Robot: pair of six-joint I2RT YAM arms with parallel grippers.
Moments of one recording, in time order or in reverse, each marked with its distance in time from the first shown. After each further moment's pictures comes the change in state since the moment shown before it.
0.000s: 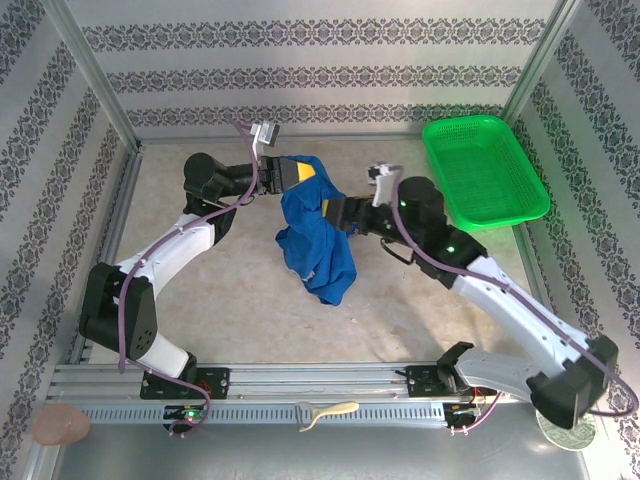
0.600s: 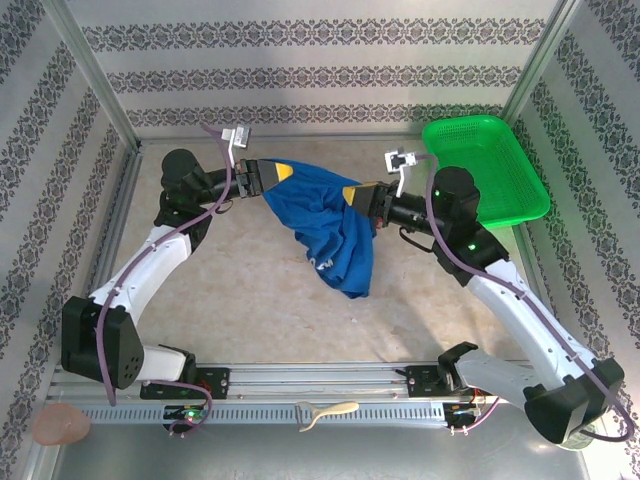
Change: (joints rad) left arm 0.115 -0.170 -0.054 -0.382 -0.056 0.254; right arm -0.189 -0.102 -0.035 0.125 -0.384 -0.014
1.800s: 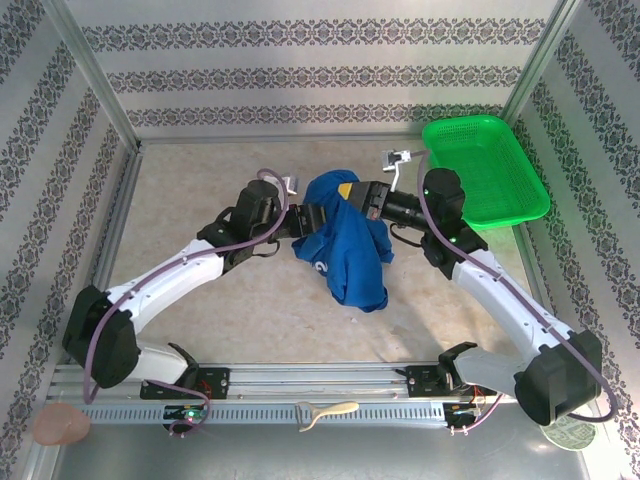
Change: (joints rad) left arm -0.366 0.027 -0.039 -0.675 -0.871 0.394; right arm -0.062 0.103 -0.103 0.261 -0.051 0.269
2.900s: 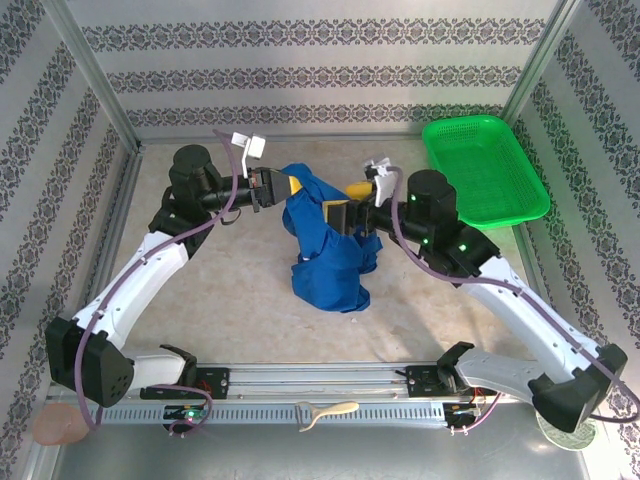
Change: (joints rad) left arm 0.245 -0.119 0.134 0.249 0.759 0.003; right arm 0.242 -0.037 0.218 -0.467 0.371 -0.559
